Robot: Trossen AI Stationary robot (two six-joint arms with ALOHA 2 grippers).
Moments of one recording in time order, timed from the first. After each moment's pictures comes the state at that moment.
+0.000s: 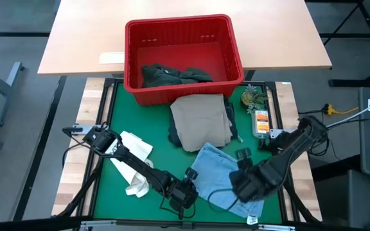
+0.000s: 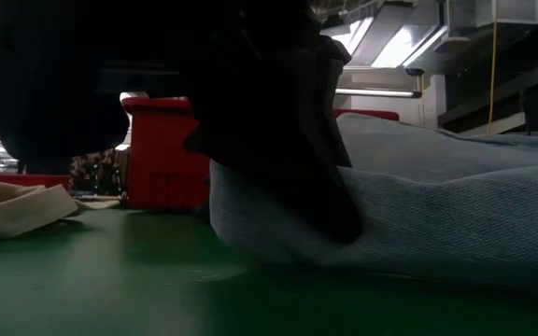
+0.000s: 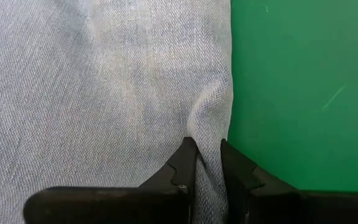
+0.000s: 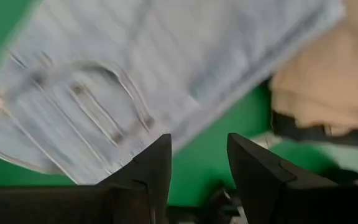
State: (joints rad) left arm -0.53 2.23 1.58 -0.44 -0.33 0.08; right arm 0.72 1.71 1.68 -1.57 0.17 0.39
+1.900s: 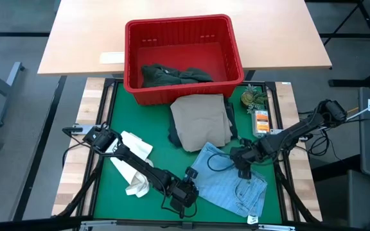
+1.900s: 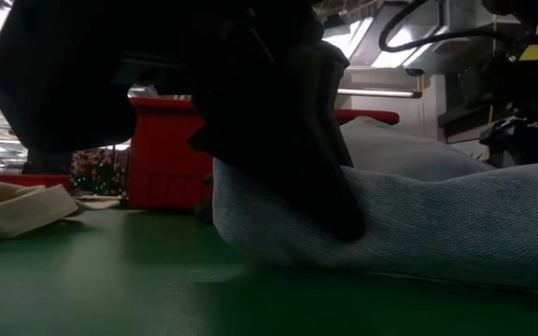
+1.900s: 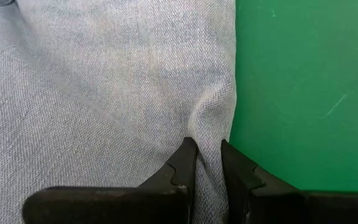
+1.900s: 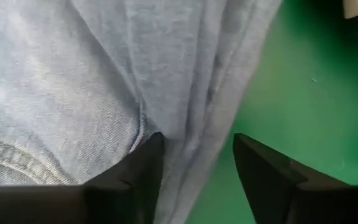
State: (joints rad) left arm -0.51 2.23 1.58 -0.43 -0.33 0.05; right arm 0.47 1.31 0.68 -0.67 0.04 0.60
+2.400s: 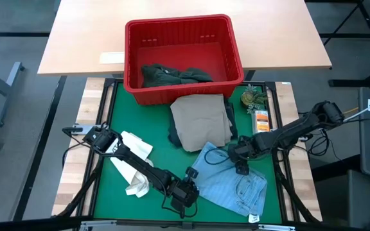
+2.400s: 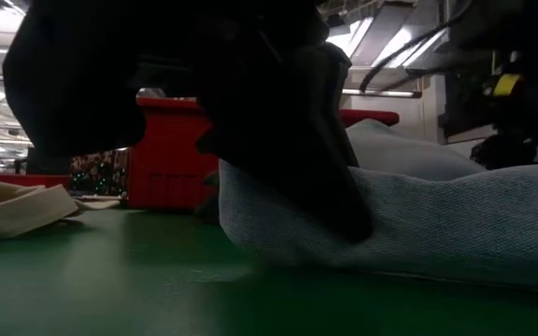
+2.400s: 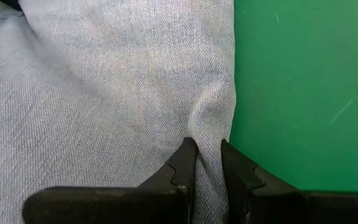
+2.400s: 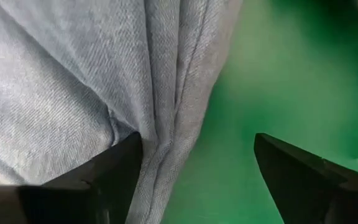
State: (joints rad) left arm -0.51 2.23 1.58 -0.41 -0.33 0.05; right arm 0.36 1.38 0.68 -0.69 -0.02 0.54
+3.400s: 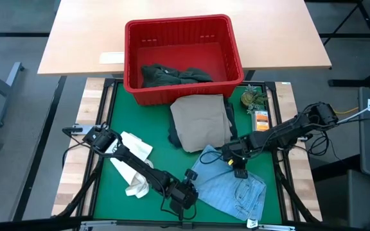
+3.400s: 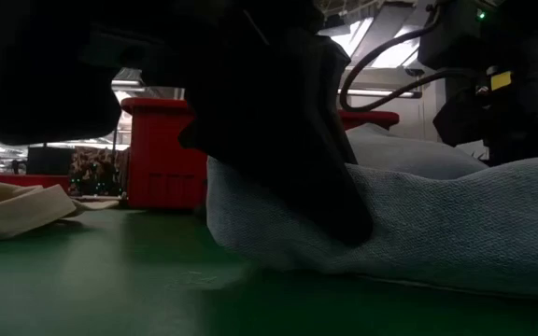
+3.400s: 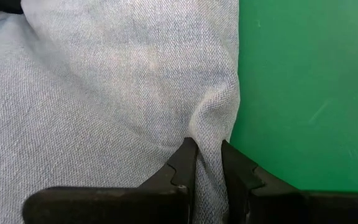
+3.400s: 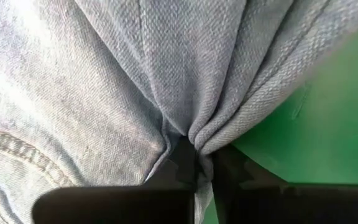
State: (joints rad) left arm -0.51 2.23 1.58 -0.38 -0.33 0.05; right arm 0.30 1.52 0.68 -0.48 -0.32 0.38
